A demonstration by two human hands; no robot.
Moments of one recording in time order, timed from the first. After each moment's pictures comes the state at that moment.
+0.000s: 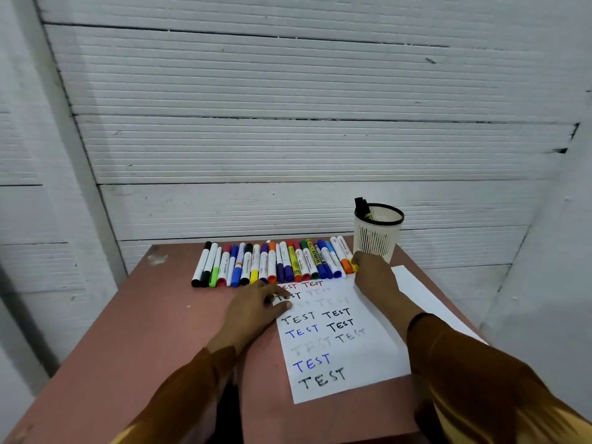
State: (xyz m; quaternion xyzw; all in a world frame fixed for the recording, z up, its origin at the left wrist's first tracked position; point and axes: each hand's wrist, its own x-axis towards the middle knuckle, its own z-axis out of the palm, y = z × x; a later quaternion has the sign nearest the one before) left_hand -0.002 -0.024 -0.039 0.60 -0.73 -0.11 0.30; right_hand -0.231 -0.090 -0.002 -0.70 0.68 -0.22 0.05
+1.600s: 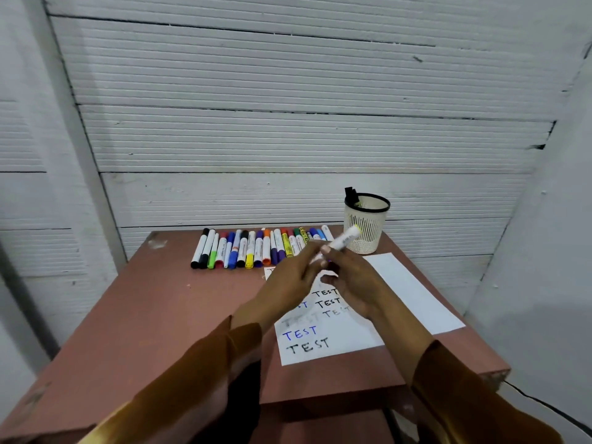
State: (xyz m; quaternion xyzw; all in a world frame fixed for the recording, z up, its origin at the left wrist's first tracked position) left_hand -0.075 0.023 0.021 0.47 -0.77 -0.17 0.39; right_hand -0.212 0.007 0.025 -0.52 0.34 -0.48 0.62
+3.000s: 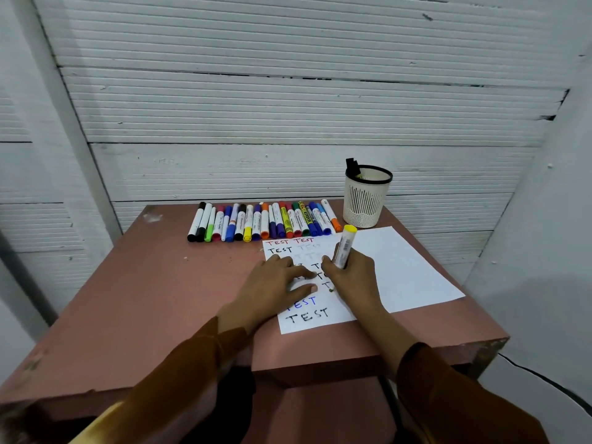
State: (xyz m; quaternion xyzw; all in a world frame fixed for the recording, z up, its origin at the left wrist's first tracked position) left_hand -0.048 0.028 -0.035 0.54 -0.82 -0.02 0.18; right_hand -0.204 0.033 -0.016 -0.62 0.59 -0.46 0.24
